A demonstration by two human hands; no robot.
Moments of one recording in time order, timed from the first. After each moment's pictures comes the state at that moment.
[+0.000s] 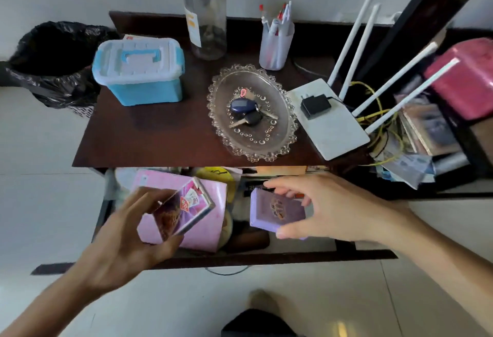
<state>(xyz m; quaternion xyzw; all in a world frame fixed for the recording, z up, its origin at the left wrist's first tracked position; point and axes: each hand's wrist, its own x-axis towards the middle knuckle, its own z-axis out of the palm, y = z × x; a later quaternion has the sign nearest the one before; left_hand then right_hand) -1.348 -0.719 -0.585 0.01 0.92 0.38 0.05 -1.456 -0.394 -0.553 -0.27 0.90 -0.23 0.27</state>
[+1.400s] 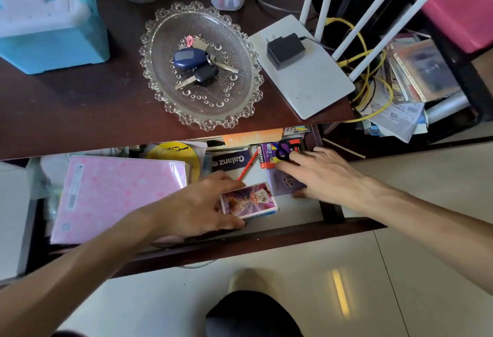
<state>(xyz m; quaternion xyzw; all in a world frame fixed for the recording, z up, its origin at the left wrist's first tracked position) -1.437 -0.594 -0.678 0.18 0.86 0.34 0.33 -1.482 -0.317 -0.695 -0.36 0.92 0.07 0.14</state>
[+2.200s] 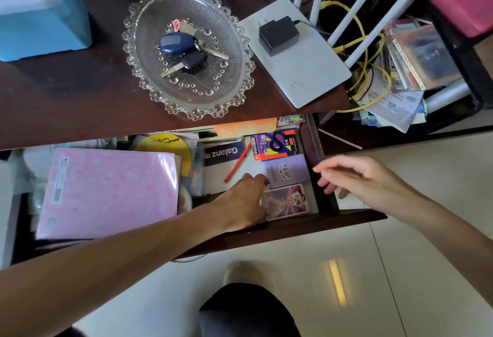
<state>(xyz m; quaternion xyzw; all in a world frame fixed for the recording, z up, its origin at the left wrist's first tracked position) -1.433 -0.507 -0.719 0.11 0.87 0.31 0.38 -1.439 -0.247 -0.669 0.00 0.84 -0.46 0.28</state>
